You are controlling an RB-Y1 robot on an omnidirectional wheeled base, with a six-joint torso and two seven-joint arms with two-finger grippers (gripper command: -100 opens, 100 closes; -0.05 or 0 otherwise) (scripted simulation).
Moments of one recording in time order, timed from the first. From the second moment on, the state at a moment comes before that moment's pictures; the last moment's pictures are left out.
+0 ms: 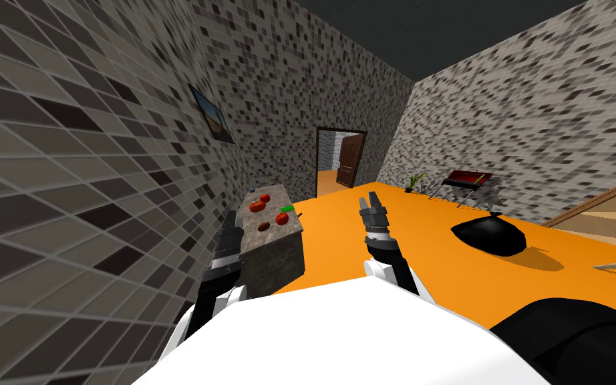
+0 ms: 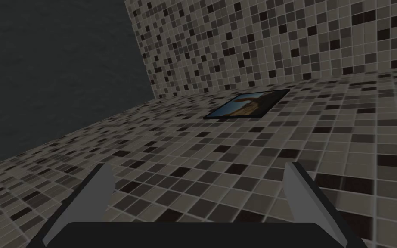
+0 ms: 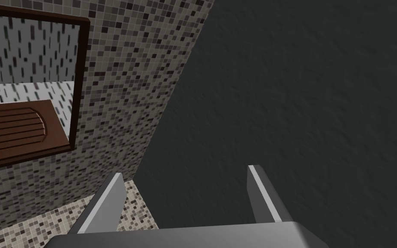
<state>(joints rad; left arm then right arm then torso) 0.53 -0.01 0.02 -2.22 -0.11 -0.43 -0.15 0.51 -0.04 -0.03 -2.31 0.00 -0.49 0.10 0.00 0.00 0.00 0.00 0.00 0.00</state>
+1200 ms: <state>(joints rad) 0.47 0.21 0.04 -2.22 -0.04 -0.17 -0.08 0.51 -0.04 -0.03 -2.31 0.00 -0.49 0.10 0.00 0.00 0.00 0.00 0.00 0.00</state>
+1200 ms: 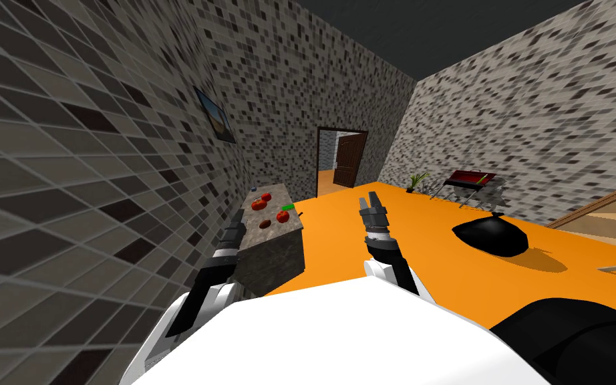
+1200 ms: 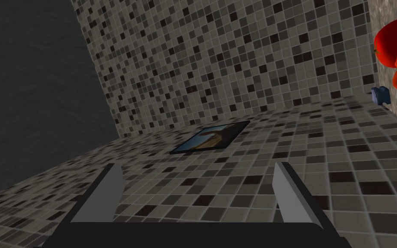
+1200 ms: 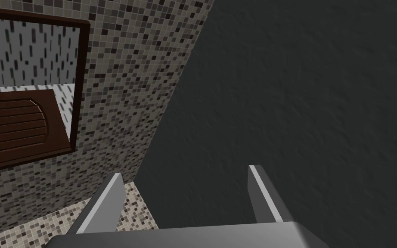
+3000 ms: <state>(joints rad) 0.35 0.37 0.06 -2.20 0.13 0.28 0.06 0.51 -0.04 -0.03 -2.31 0.00 -0.49 0.10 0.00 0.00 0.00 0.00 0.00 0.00</state>
